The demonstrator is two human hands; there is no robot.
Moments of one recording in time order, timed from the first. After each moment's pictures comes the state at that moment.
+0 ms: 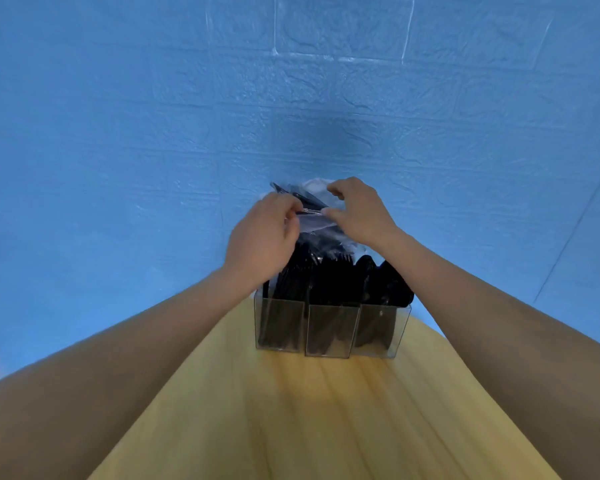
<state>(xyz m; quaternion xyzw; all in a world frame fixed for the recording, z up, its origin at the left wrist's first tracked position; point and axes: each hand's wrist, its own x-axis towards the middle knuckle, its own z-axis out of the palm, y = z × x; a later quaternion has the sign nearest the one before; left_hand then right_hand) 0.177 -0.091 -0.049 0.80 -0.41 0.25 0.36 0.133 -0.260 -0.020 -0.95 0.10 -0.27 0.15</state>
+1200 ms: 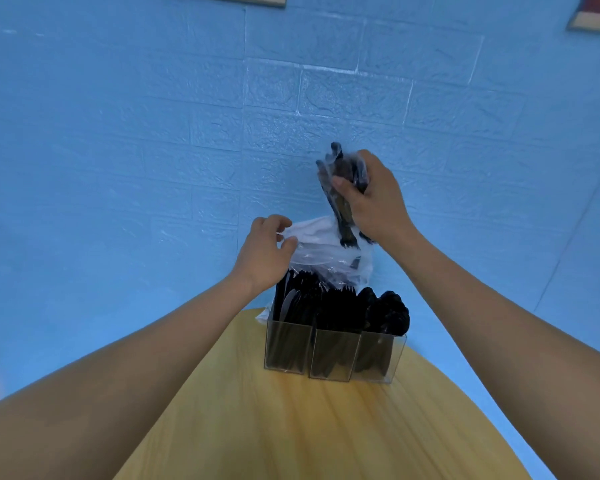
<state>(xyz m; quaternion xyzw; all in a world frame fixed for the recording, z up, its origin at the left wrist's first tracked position) 0.172 -0.063 -0.022 0.79 -0.34 0.12 0.50 0.093 -0.201 0.055 -0.84 -0.03 -0.47 0.27</state>
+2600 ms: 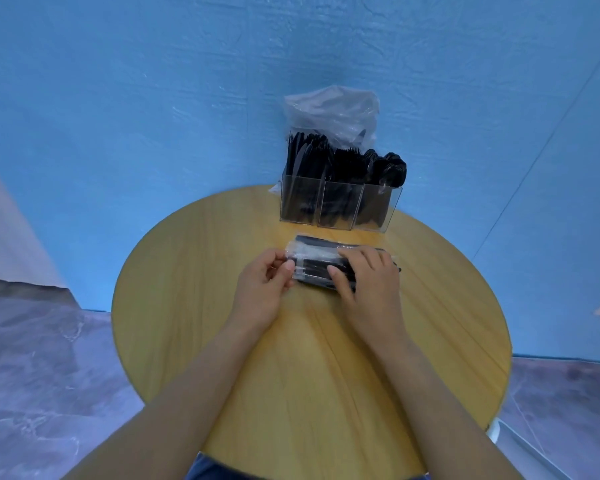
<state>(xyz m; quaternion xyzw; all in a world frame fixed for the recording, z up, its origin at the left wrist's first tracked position) 0.003 0.038 -0.204 0.67 -0.25 -0.07 0.70 -0.085 -0.094 -0.198 -0.91 0.15 -0.37 0.12</state>
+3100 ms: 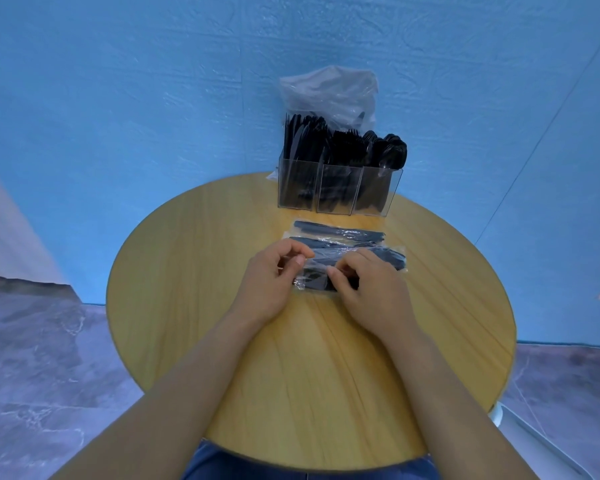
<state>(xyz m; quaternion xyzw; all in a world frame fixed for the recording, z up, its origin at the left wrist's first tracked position) -0.002 0.040 -0.207 0.73 -0.37 -0.02 0.57 -0.100 -0.098 -0.204 -0.94 0.12 -0.28 0.13</state>
